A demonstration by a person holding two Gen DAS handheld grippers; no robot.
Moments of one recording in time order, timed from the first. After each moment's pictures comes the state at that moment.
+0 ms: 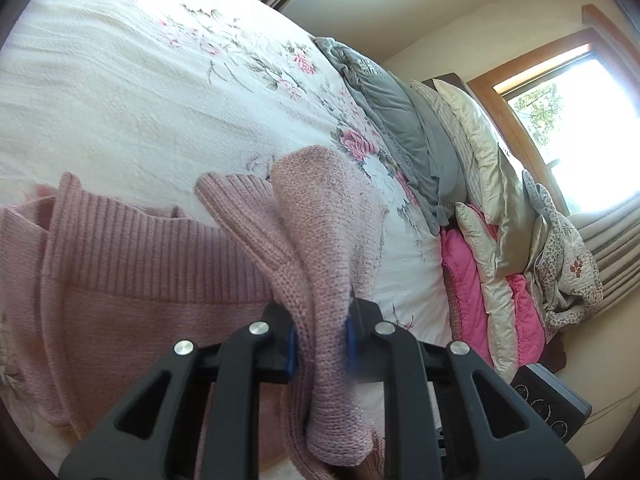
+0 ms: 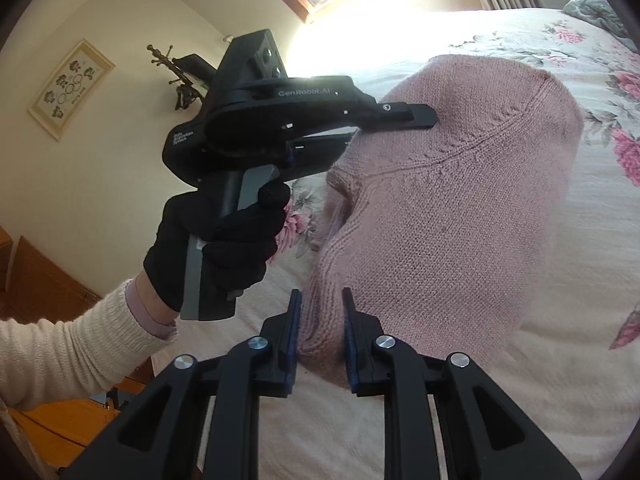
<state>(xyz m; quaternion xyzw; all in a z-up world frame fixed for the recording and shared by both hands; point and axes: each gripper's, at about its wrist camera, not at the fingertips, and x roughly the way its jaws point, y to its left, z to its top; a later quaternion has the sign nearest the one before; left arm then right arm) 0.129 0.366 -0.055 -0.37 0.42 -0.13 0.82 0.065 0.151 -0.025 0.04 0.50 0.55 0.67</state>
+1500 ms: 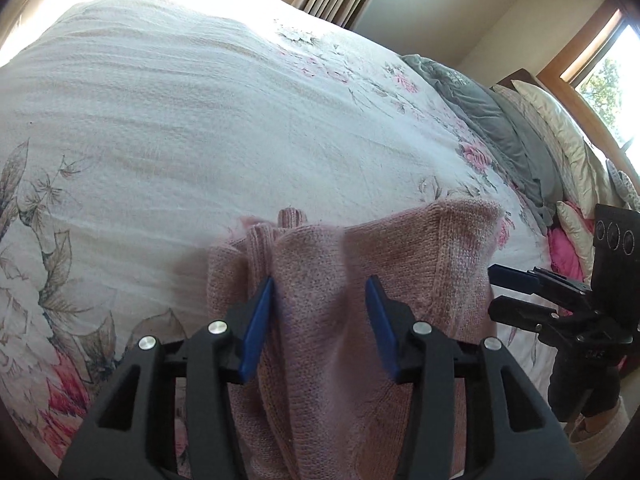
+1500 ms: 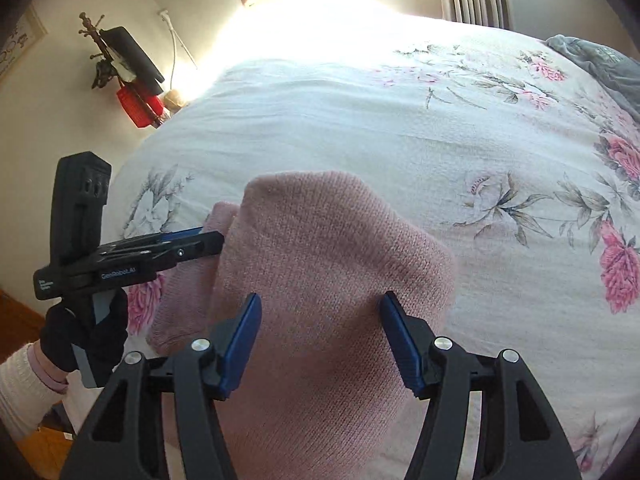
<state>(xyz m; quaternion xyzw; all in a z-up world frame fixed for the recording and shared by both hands) 0.110 0.473 -0.110 -0.26 0.44 0.00 0.86 0.171 0.228 -0.061 -0.07 0.51 0.42 0.75</state>
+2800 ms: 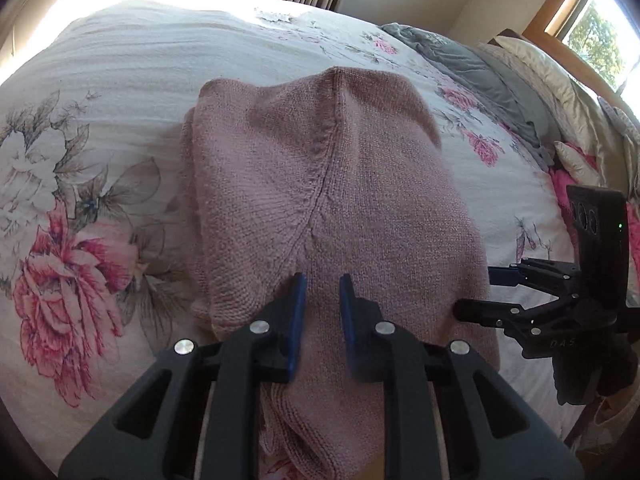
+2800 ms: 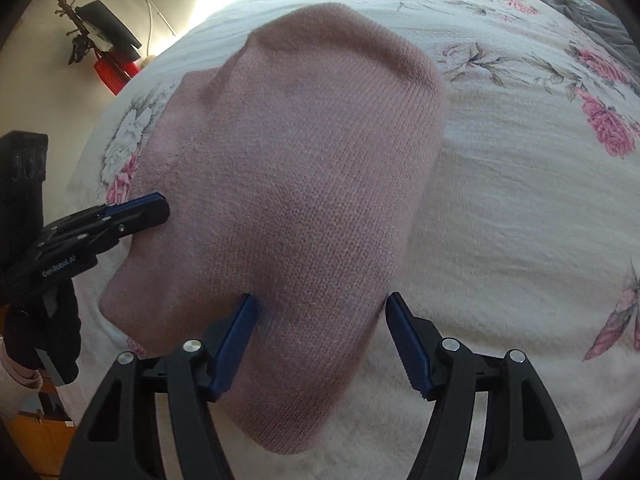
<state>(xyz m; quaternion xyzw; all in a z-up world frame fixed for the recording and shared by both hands) 0.026 0.399 -0.132 -0.22 0.47 0.00 0.86 0.099 0.170 -0.124 -0.10 0.58 0.38 0.72</state>
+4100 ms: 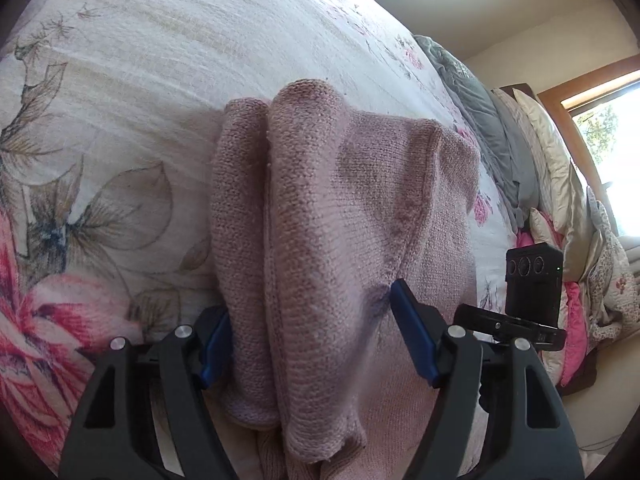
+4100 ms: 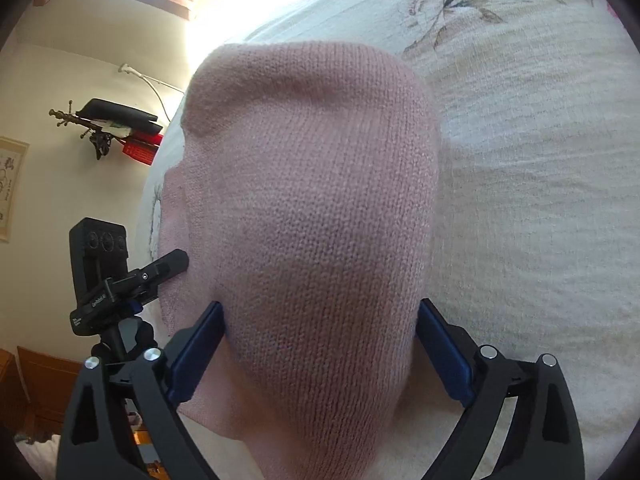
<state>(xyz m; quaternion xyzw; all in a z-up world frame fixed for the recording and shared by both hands) 0.076 0.471 -0.171 -0.38 0.48 -0.06 0.79 0.181 0.159 -0.161 0.13 0.64 0.41 0.64</state>
